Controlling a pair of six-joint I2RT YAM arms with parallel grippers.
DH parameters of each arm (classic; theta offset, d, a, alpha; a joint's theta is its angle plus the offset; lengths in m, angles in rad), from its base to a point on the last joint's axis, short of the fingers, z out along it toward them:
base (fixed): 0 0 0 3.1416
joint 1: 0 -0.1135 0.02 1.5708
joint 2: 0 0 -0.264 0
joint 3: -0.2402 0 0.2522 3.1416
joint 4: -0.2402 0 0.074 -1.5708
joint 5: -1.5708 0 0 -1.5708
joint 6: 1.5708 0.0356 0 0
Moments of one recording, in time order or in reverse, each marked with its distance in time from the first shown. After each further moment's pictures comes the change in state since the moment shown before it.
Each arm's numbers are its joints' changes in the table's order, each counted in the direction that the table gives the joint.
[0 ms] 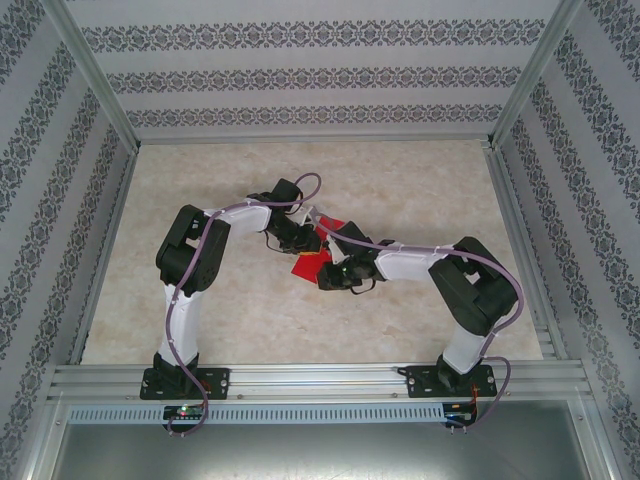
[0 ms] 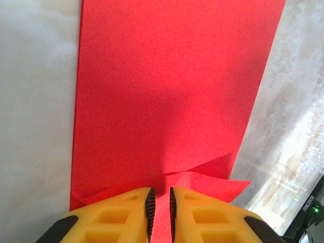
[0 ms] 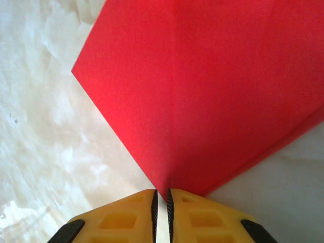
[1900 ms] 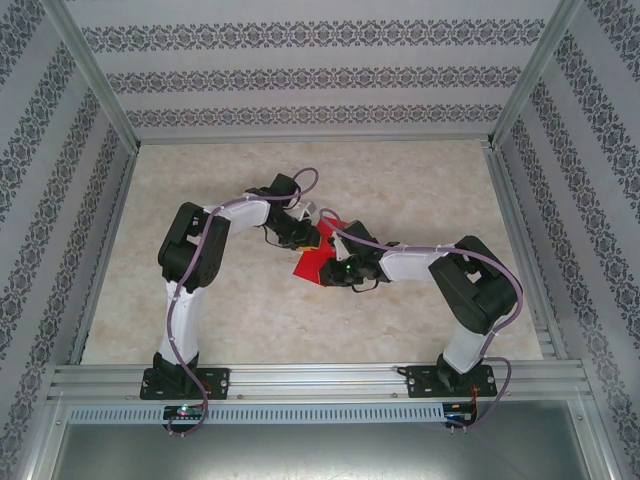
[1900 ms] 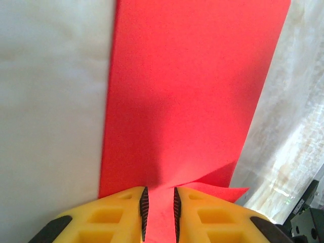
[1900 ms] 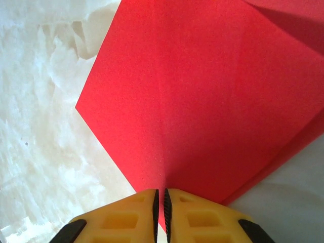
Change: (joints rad) left arm -0.035 0.037 -0.077 -0.050 -0.018 0.002; right arm 0.042 0.007 0.048 0.122 0.023 0.048
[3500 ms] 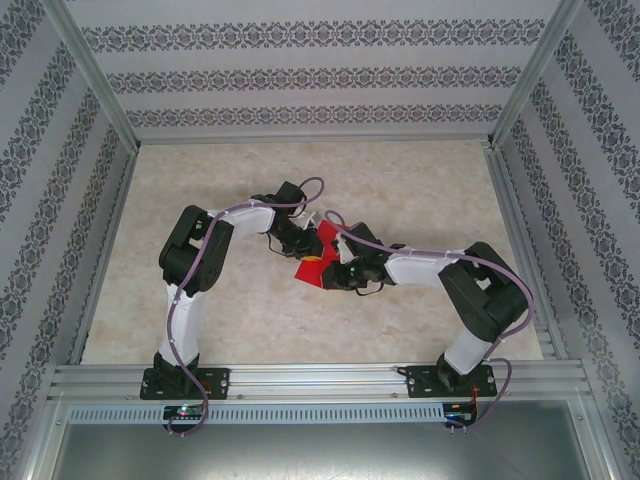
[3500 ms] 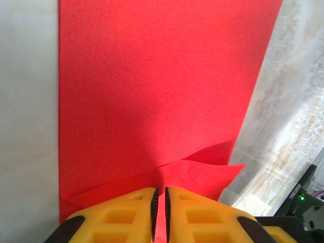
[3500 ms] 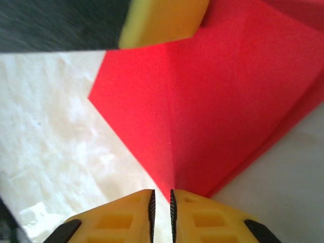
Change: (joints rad) left arm 0.058 -0.028 0.066 0.001 -0.019 -0.032; right arm 0.015 -0.089 0.039 -0.034 0.039 0.037
